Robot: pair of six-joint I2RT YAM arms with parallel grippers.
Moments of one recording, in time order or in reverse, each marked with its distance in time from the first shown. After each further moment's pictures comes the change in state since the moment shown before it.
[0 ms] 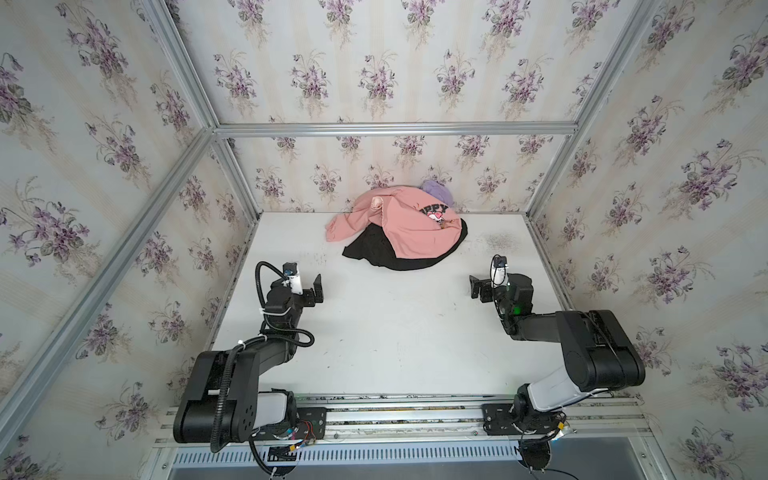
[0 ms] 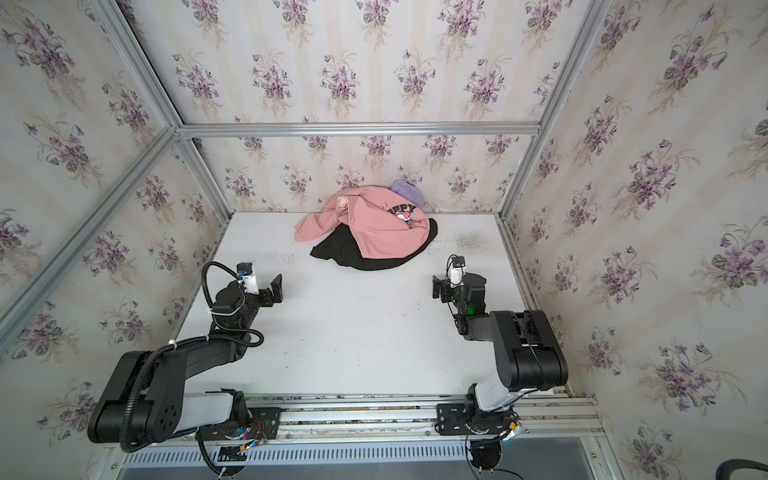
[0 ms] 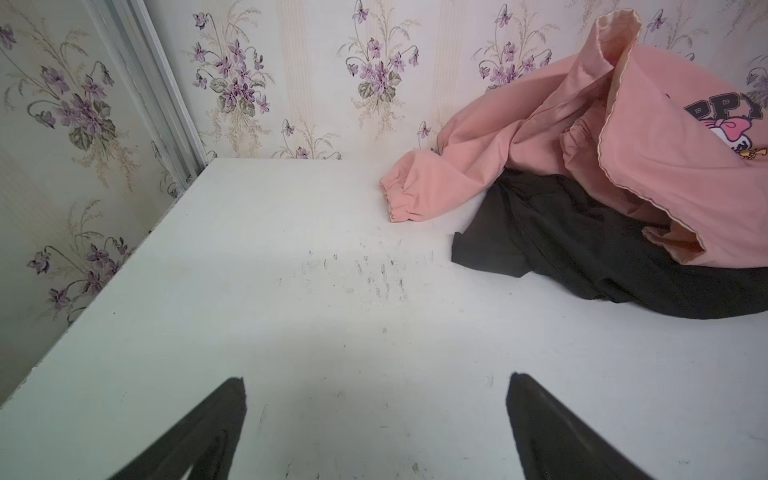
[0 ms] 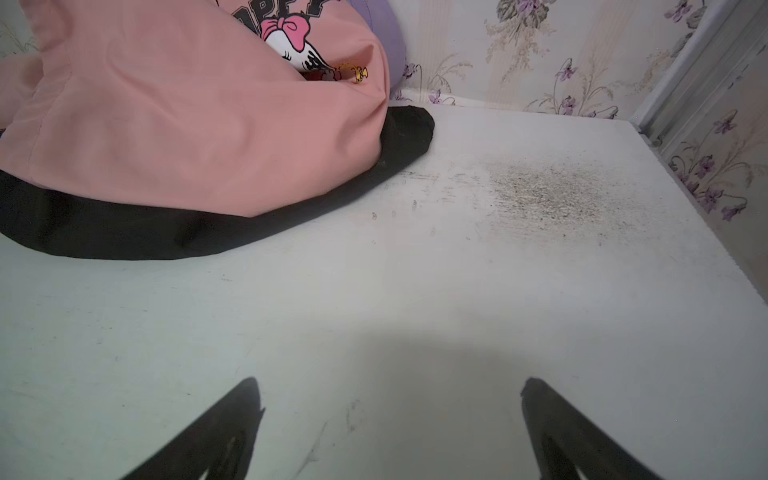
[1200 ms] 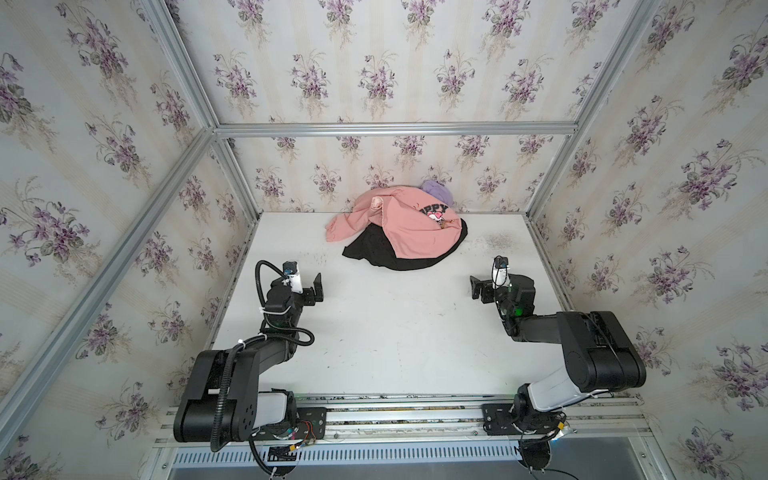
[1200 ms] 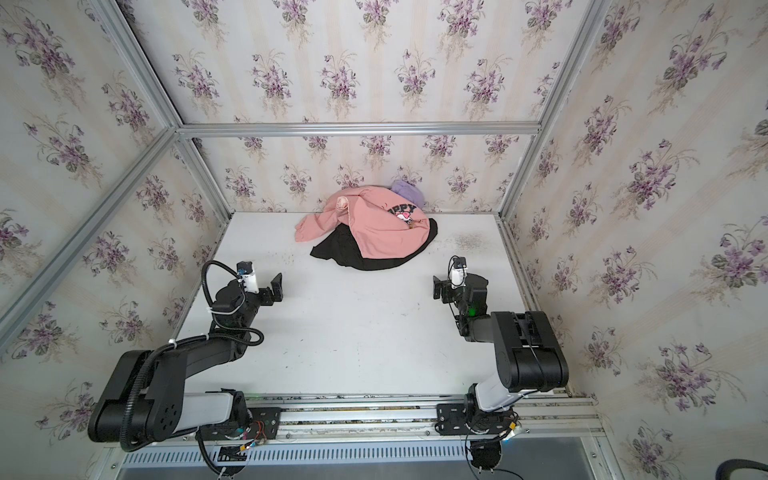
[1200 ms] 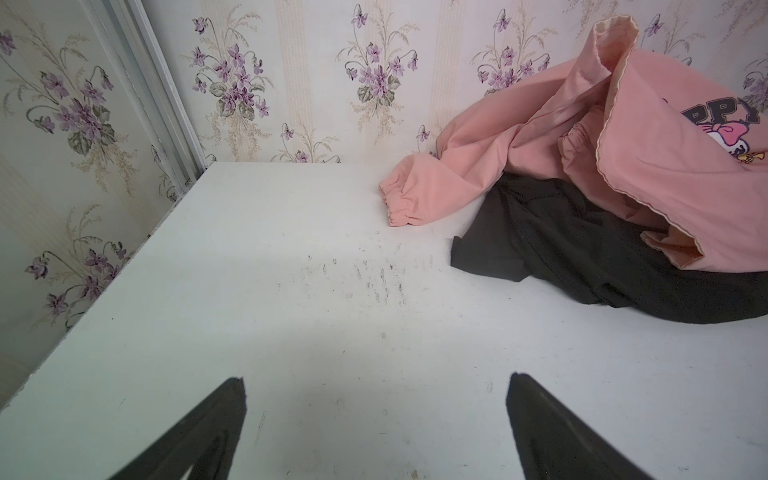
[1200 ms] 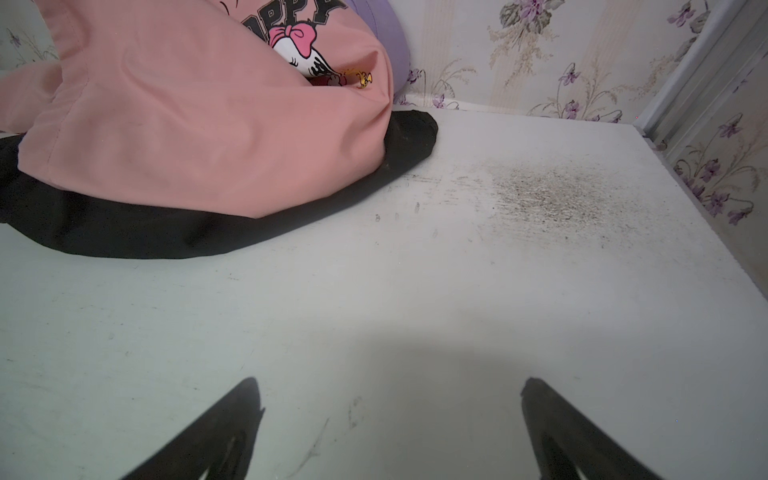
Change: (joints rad) left arm 0.000 0.002 0.010 0.000 0.002 0.000; right arm -0.016 -0.006 -0.016 0.021 -0.033 0.000
